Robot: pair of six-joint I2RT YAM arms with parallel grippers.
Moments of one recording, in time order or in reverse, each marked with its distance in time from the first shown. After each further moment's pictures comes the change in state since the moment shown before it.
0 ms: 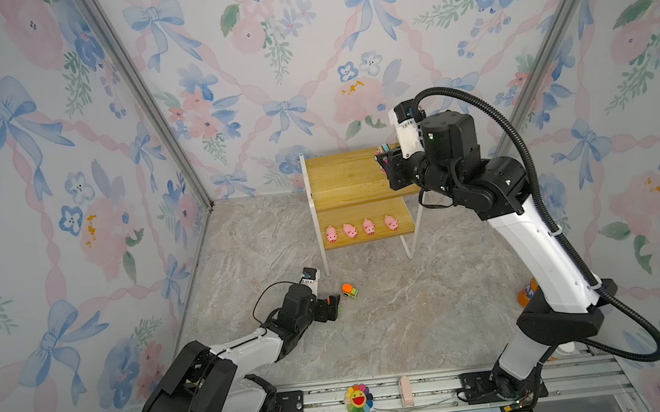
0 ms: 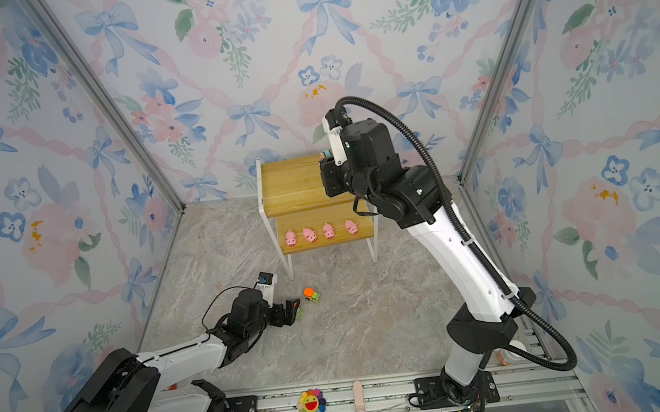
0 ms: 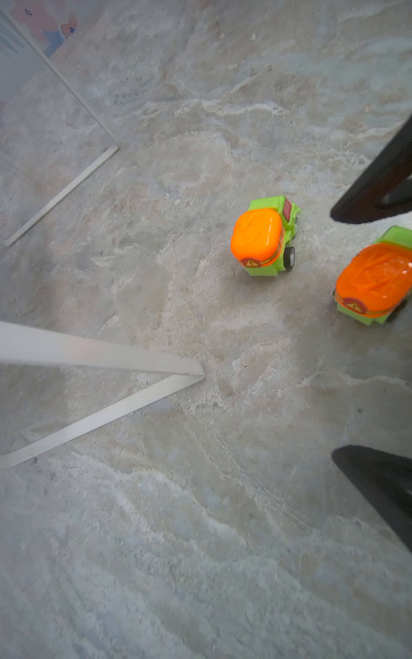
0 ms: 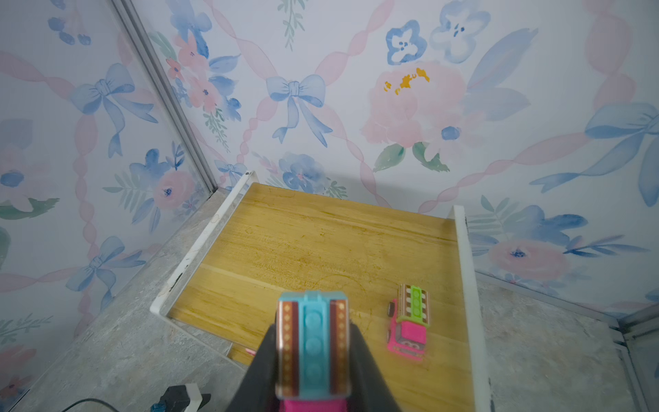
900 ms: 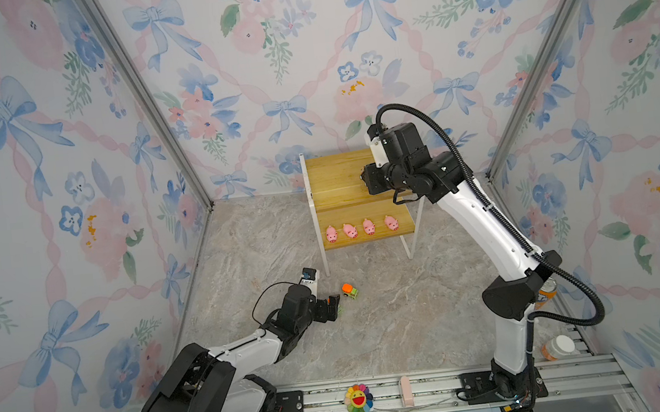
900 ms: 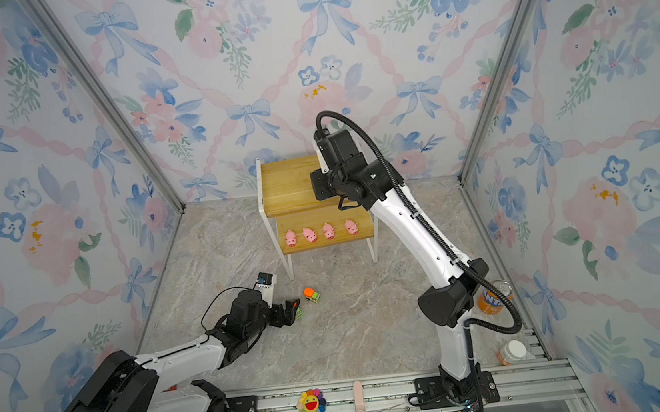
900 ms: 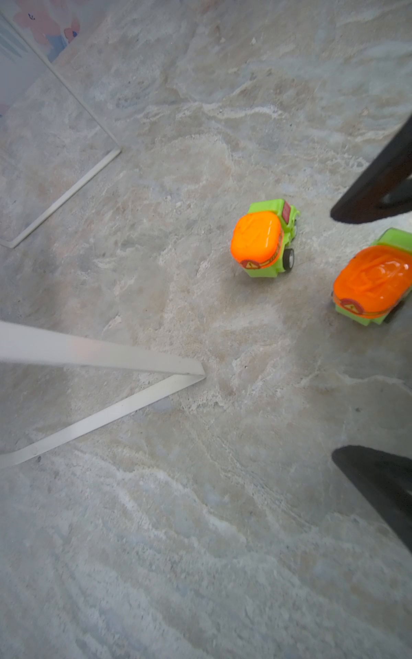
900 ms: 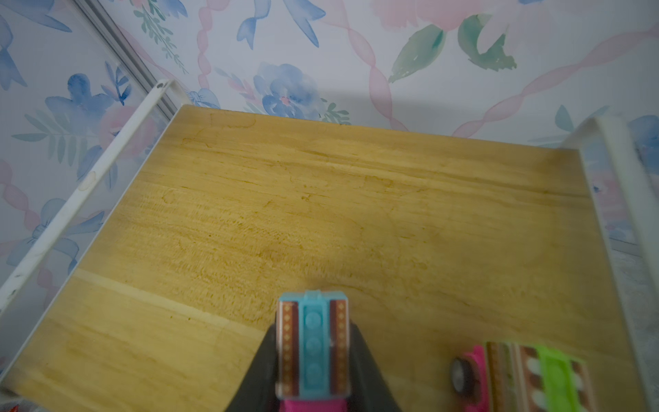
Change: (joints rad) left arm 0.000 -0.009 -0.006 0.000 0.000 0.000; right arm -0.050 0.219 0.016 -0.025 -0.101 0.057
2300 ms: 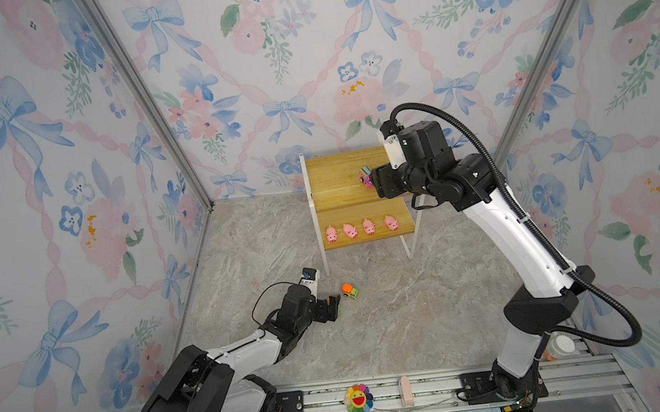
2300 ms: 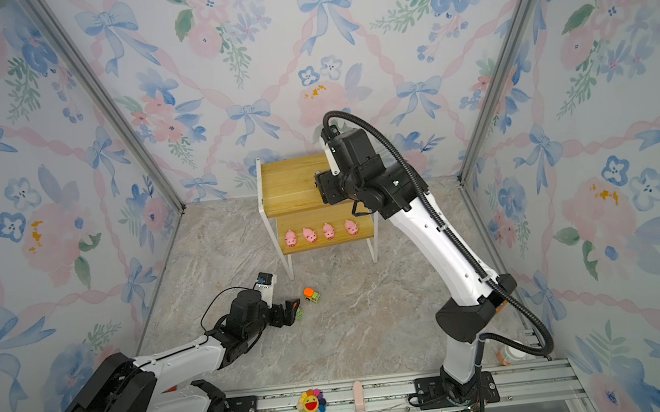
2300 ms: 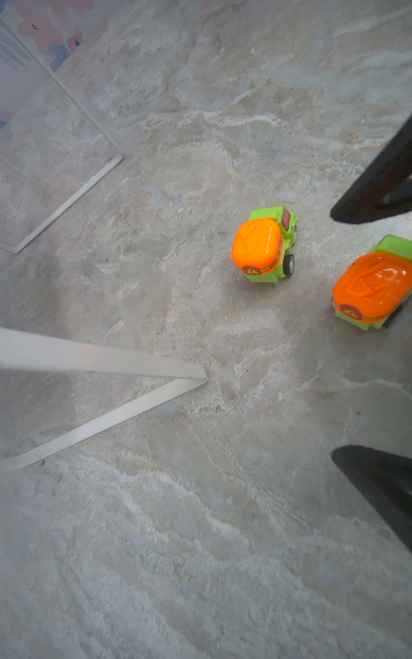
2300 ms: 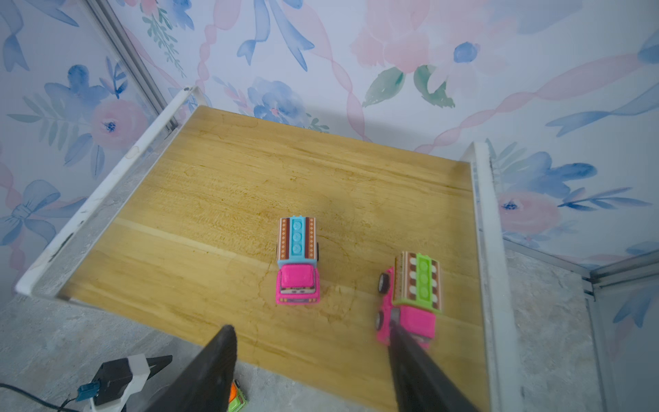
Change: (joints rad) left arm 0.000 -0.028 0.000 -0.018 0.011 0.000; right arm 0.061 -0.254 -0.169 -0.033 0.103 -0.099
